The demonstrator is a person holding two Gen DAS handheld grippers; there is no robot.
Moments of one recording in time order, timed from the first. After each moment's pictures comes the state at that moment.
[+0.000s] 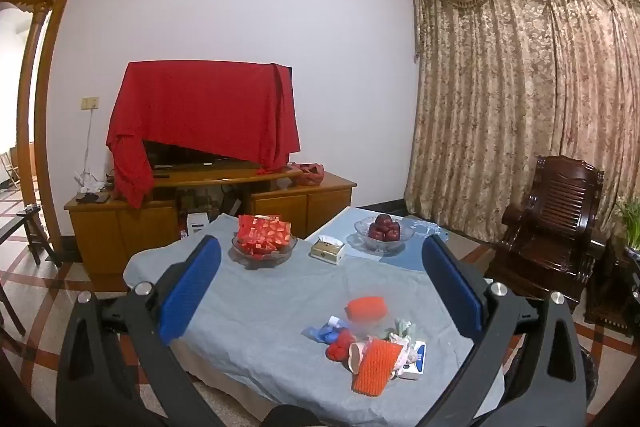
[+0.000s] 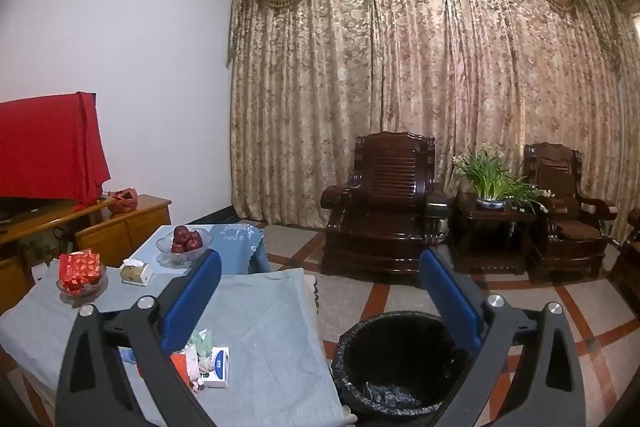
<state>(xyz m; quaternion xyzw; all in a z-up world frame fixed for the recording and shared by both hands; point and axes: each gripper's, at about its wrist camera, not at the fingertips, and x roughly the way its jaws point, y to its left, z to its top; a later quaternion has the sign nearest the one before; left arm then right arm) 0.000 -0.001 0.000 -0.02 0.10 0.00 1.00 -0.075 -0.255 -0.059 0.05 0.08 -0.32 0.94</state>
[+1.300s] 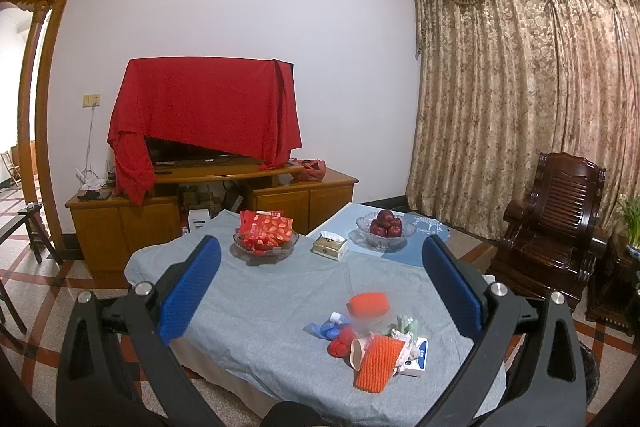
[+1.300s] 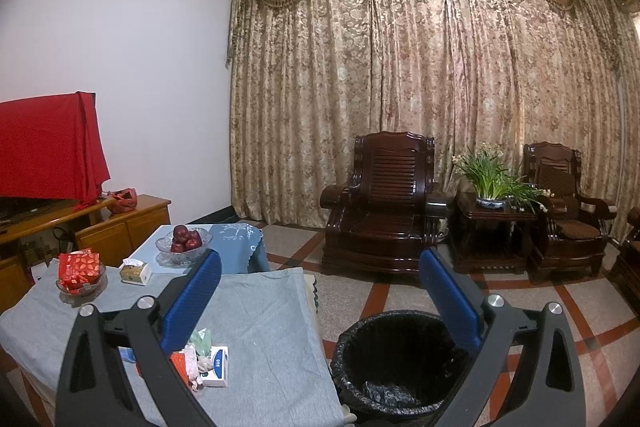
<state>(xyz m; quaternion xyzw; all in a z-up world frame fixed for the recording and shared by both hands) 0.008 0.009 -0.008 -0.02 0.10 0.01 0.99 -0.079 -0.259 -0.053 0.05 0.08 -0.32 0.94</state>
